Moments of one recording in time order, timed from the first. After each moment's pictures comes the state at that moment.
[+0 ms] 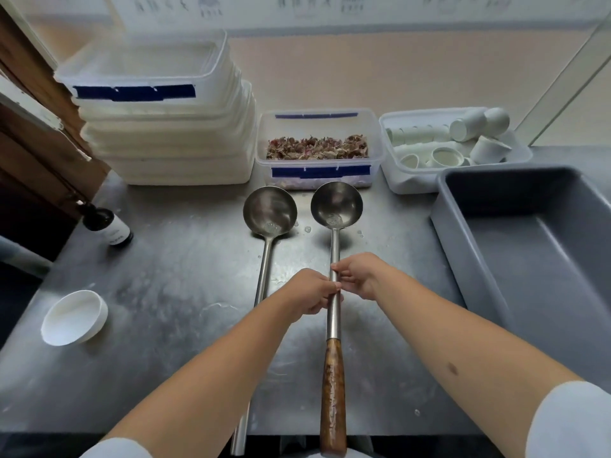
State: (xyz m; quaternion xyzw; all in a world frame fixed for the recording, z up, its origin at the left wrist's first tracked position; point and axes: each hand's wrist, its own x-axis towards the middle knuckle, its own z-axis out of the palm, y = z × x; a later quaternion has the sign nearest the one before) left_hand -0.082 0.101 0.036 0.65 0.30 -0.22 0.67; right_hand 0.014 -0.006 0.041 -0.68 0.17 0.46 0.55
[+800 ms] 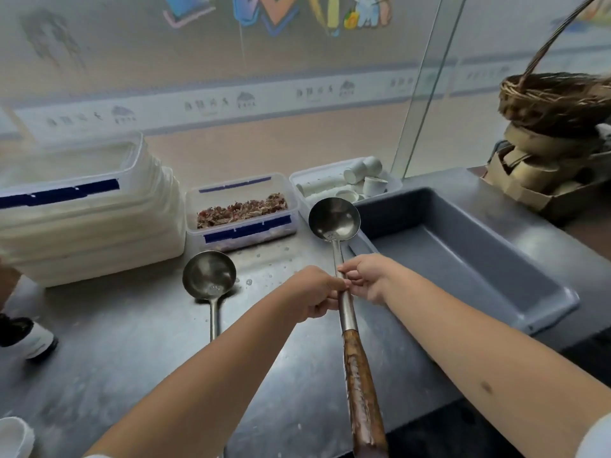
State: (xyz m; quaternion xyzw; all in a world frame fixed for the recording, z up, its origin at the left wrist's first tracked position) left_hand -0.051 0.010 0.157 0.70 0.17 -0.28 0.63; right_hand 0.001 -0.121 0.156 -0.66 0.21 0.30 0.66
